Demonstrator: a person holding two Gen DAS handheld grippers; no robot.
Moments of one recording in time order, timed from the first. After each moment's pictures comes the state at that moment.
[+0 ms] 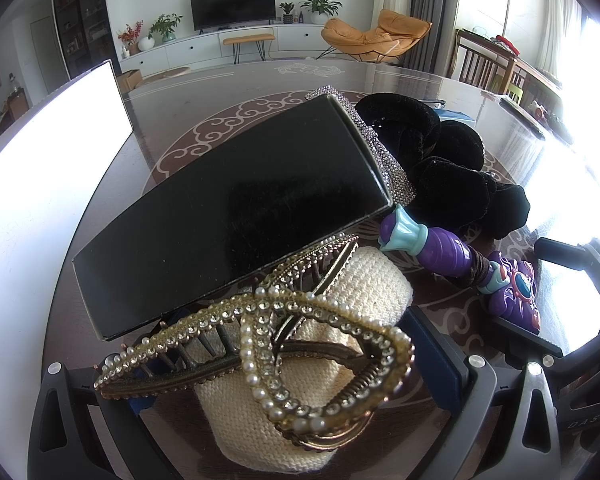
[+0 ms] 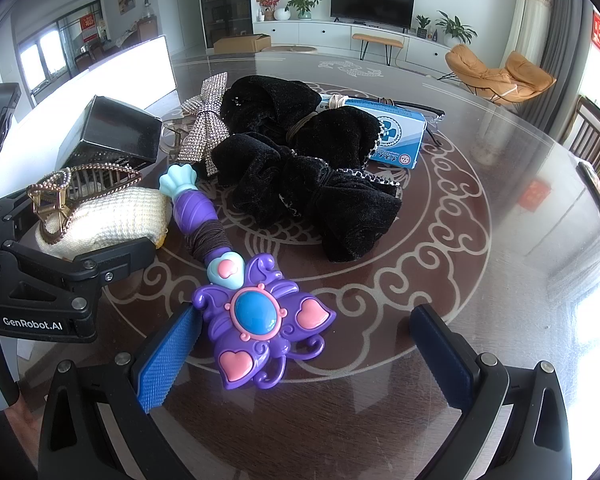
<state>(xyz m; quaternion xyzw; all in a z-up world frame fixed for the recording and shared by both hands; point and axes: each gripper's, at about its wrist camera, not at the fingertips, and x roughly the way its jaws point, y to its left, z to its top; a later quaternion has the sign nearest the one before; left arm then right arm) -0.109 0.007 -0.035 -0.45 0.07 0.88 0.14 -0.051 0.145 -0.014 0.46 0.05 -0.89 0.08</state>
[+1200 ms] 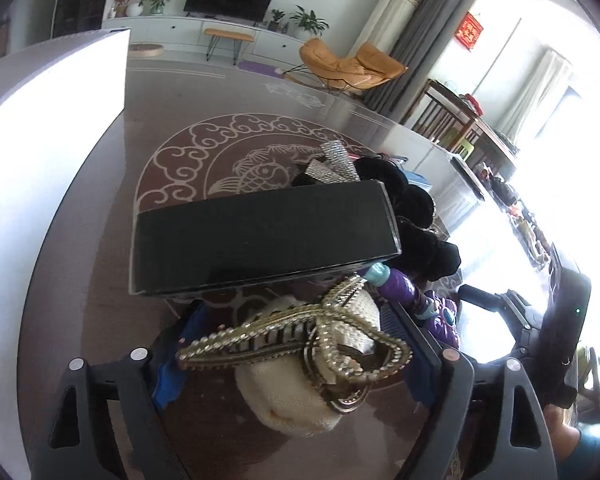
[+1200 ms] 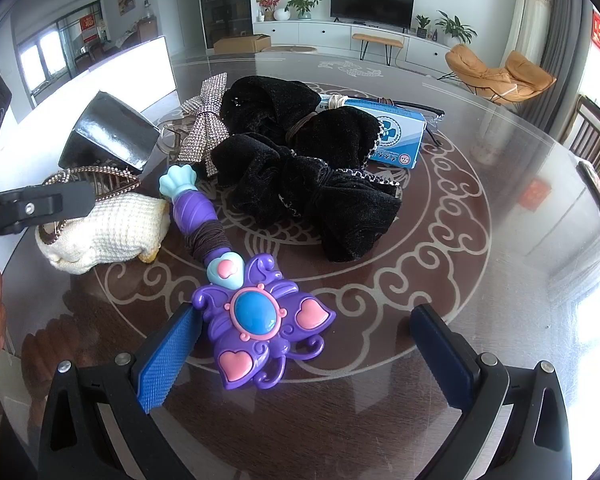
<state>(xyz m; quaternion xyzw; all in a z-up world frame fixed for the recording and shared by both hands) -0.117 -0.060 -0.007 -0.45 -0.09 0.85 0.24 -0.053 0.146 -0.014 0.46 0.05 -0.89 0.08</state>
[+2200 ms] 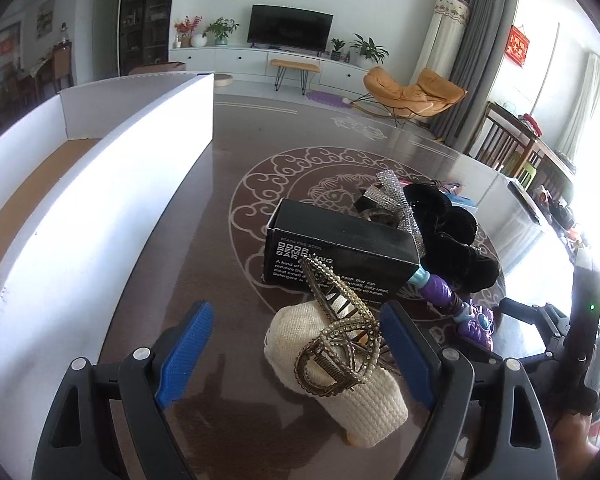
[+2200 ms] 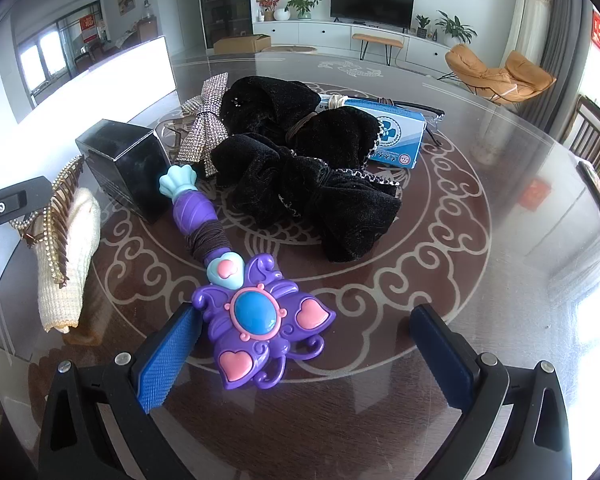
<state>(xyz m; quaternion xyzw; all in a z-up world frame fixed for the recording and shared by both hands) -0.071 -0.073 0.017 -0.41 -0.05 0.91 0.10 -0.054 0.147 -0.015 0.46 0.05 -0.89 0.08</state>
